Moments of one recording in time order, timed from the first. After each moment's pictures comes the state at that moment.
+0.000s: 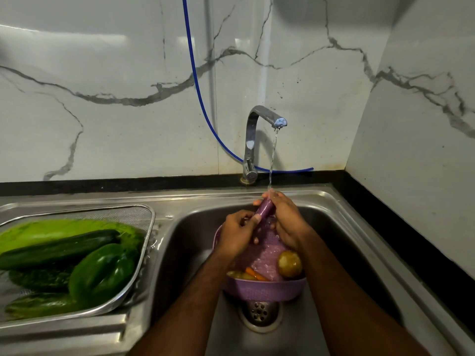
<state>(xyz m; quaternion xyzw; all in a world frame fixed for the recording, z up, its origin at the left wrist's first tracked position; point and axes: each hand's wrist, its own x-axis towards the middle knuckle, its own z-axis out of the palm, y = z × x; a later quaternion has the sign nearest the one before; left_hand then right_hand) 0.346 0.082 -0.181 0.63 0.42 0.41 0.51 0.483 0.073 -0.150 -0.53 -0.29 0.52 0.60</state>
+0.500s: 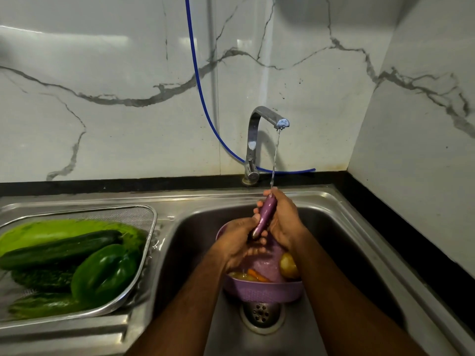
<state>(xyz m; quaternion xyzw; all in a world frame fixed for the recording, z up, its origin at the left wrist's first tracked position) 0.339 0.073 -0.168 0.44 0.36 0.32 0.76 0.465 0.075 -0.140 -0.48 -0.19 0.55 0.66</state>
